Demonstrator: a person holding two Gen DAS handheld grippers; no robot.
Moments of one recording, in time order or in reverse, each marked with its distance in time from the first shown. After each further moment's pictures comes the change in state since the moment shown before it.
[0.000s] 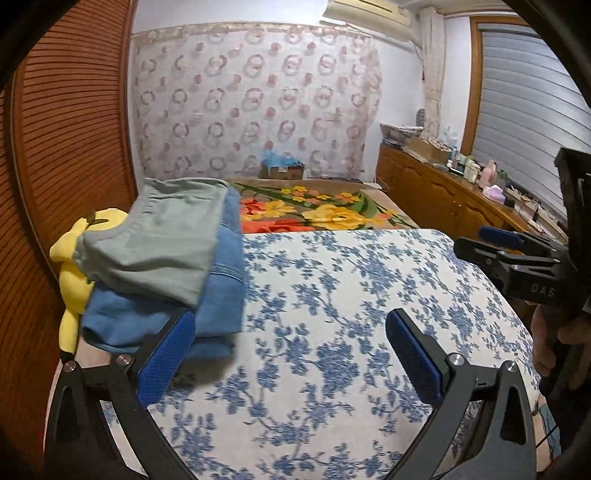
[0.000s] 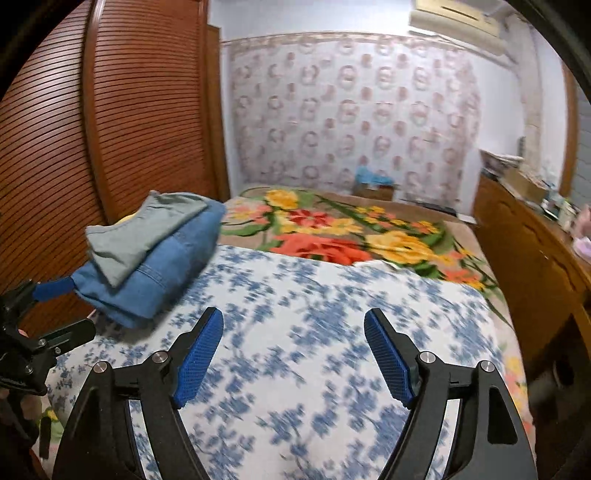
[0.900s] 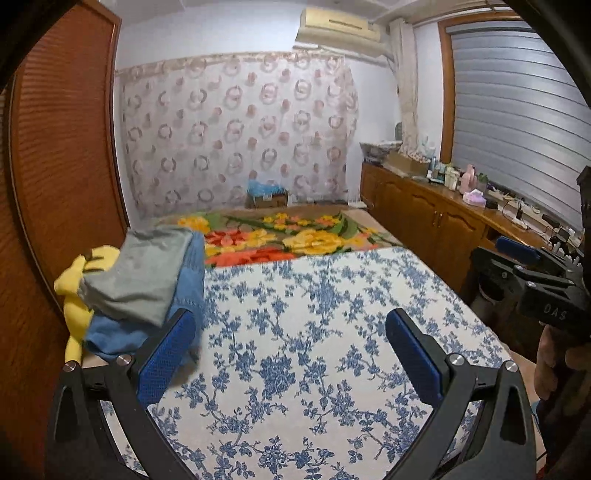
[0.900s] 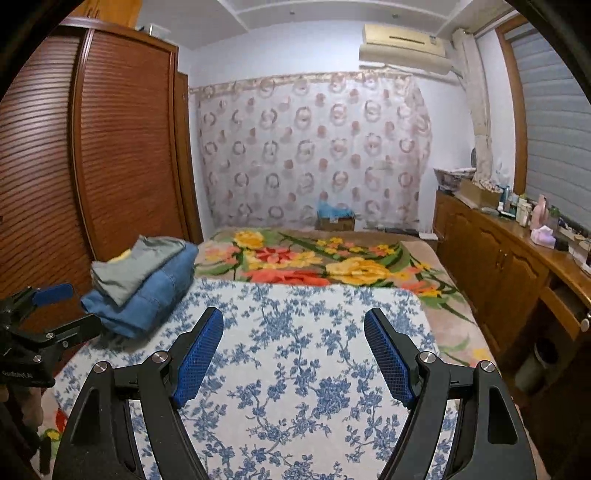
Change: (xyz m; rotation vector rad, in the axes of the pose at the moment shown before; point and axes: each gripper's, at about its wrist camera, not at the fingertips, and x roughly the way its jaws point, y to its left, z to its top) left arm -0.072 -0.078 0.010 0.075 -0.118 -0.002; right arm -0.113 -0.001 -0.035 0.084 -0.171 -0.095
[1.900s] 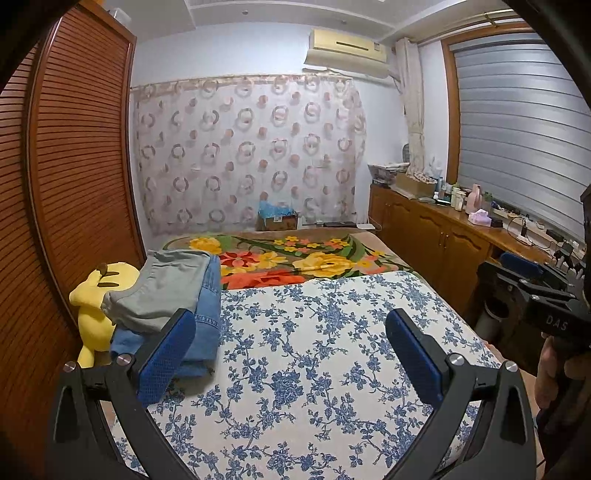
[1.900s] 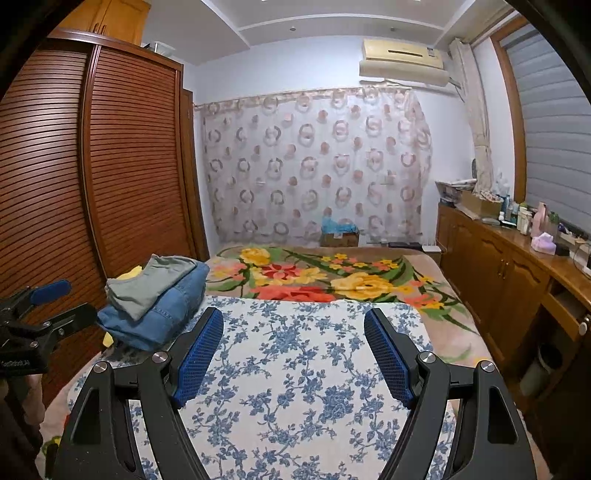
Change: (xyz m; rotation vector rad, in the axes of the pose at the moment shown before) left arm -0.026 0.005 0.007 -0.010 -0.071 0.034; right arm -0.008 -0.001 -0.007 0.014 -0.053 0.017
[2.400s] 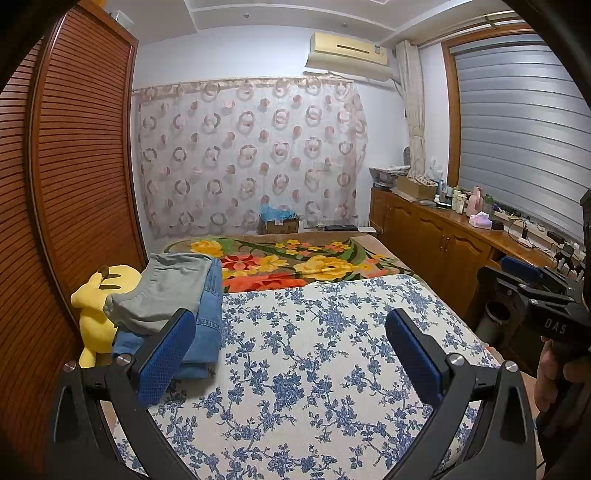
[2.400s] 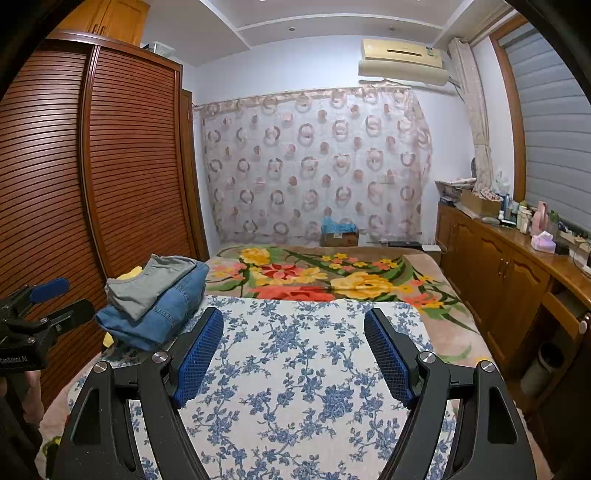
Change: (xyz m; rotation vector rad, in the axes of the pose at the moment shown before) left arm -0.002 0.002 0.001 -0.004 -0.008 0.004; right arm 0.002 0.001 -0.003 -0.001 -0.001 -0.002
